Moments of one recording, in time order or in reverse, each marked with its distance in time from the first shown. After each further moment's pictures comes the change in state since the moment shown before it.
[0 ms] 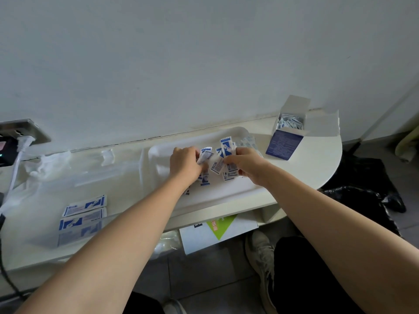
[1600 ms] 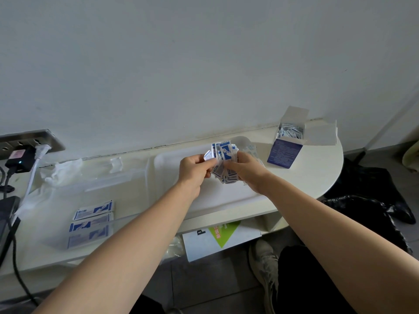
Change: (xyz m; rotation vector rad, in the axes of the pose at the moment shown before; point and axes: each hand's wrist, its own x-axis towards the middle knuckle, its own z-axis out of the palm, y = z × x) left_hand -0.020 0.027 -0.005 -1.097 0.001 -0.333; right_hand -0.015 -0.006 0.003 0.058 -0.067 -0.184
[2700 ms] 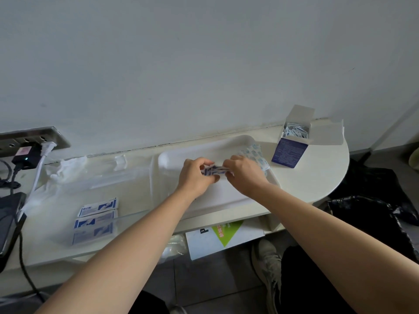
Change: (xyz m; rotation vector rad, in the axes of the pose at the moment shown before) left_hand 0.004 -0.020 -0.024 0.682 -0.060 0.231; right_hand 0.003 0.014 0.012 -1.176 0.135 -0.468
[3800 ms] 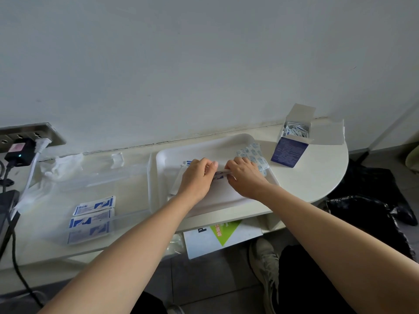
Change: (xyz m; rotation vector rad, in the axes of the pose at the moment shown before) left_hand -0.001 -0.004 0.012 0.111 -0.008 0.083; right_hand -0.003 0.012 0.013 -0.022 -0.168 0.066
